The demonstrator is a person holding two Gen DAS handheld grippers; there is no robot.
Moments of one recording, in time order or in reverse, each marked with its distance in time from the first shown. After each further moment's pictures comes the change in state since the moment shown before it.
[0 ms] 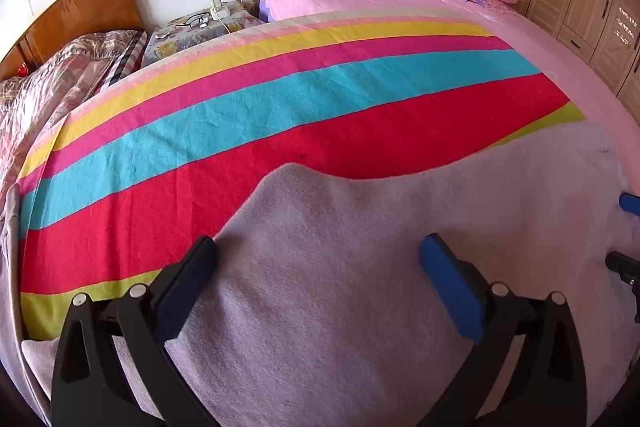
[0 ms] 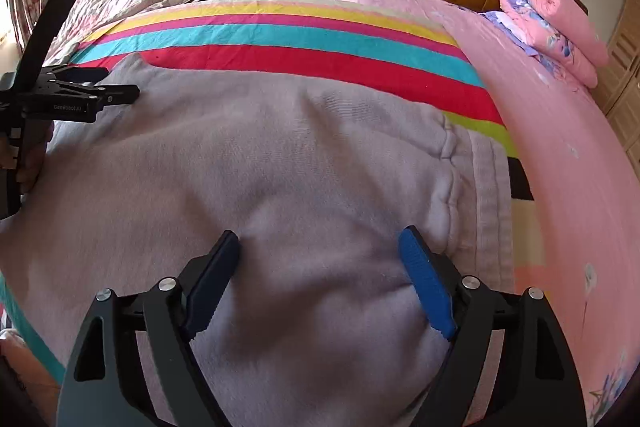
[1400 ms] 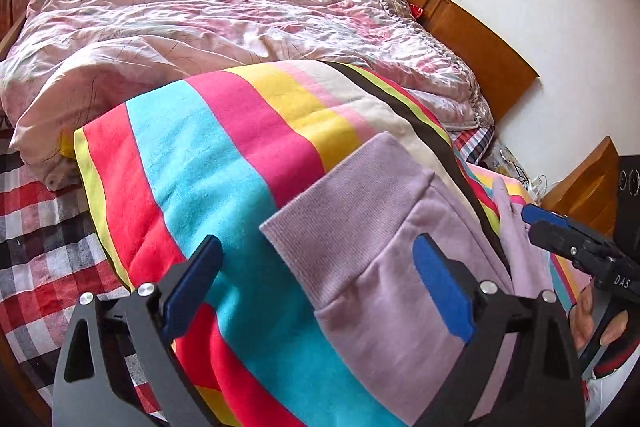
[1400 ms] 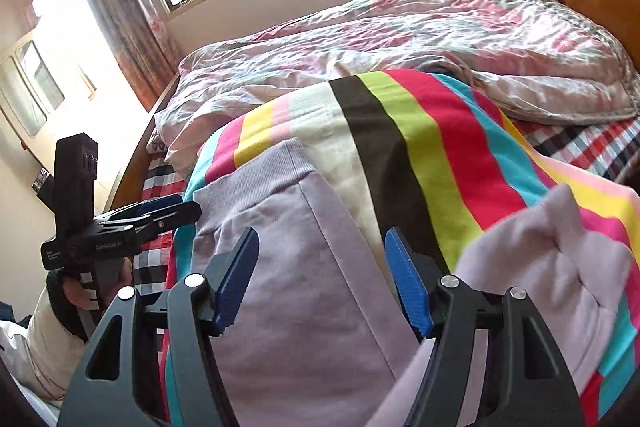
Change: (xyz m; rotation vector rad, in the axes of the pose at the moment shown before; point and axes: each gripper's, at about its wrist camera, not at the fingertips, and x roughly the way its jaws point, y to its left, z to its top) left arm -0.298 0.409 -0.387 -1.184 -0.295 0.469; right arm 0.018 0.670 0.216 -0.843 0.021 1.007
